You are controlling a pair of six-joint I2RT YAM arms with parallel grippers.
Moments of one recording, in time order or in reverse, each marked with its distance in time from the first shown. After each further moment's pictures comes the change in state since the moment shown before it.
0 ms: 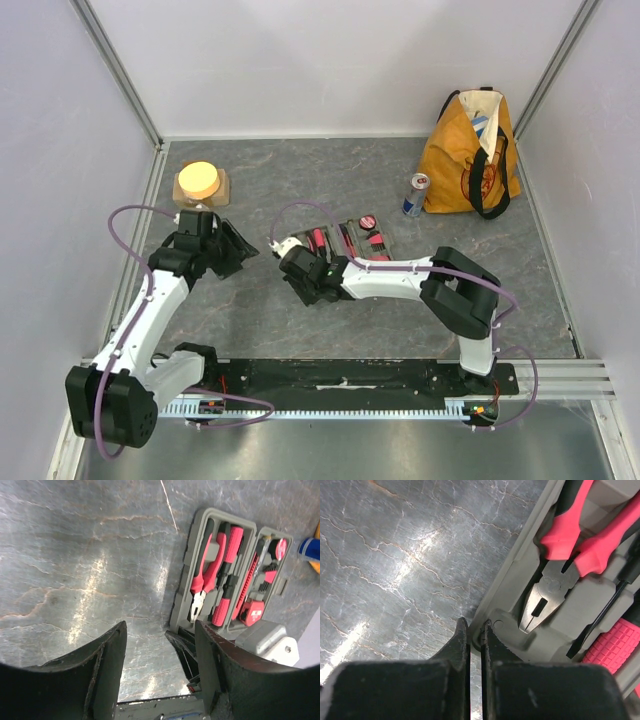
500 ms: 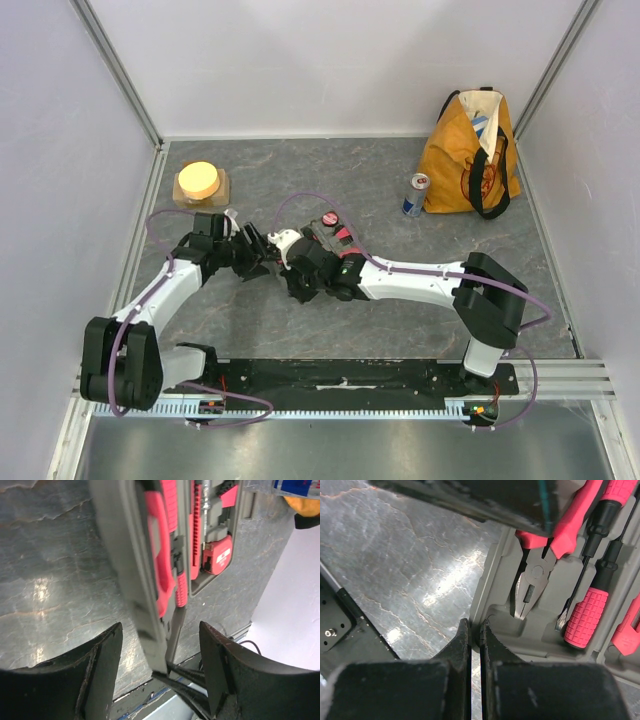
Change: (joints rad) left arm 0.007 0.192 -0.140 0.302 0.373 0.031; right arm 0.005 -0.154 -0.039 0.077 -0.139 -0.006
